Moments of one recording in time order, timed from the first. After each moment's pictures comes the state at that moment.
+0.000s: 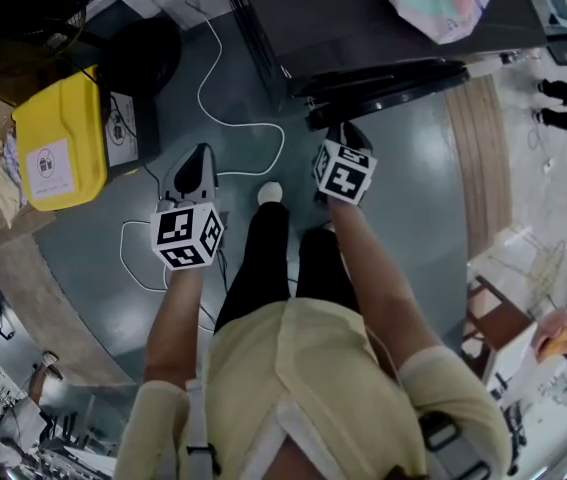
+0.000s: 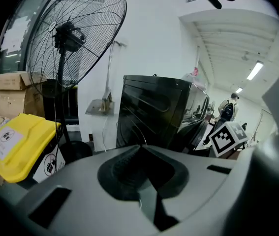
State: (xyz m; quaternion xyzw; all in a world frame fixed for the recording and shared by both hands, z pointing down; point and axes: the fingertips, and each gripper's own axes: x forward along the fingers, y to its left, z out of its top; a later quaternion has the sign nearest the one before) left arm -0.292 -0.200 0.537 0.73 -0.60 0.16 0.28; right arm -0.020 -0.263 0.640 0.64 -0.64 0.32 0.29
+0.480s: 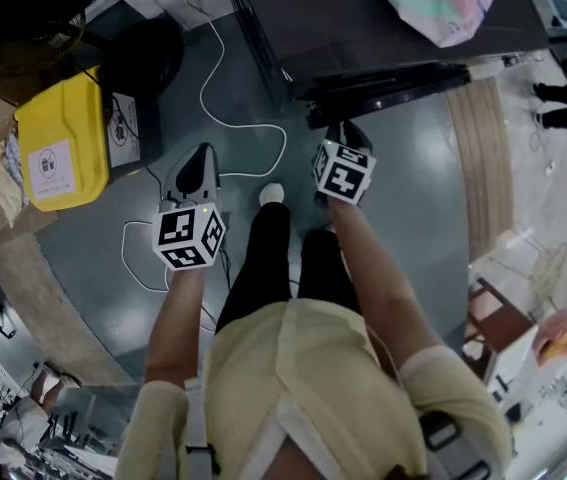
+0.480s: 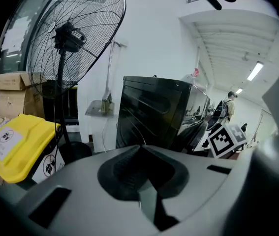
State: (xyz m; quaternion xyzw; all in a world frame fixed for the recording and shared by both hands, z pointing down) left arm -0.291 -0.204 0.534 0.73 -0.60 0.16 0.27; right arm -0.028 -0.269 0.642 0.64 -0.65 0.31 0.29
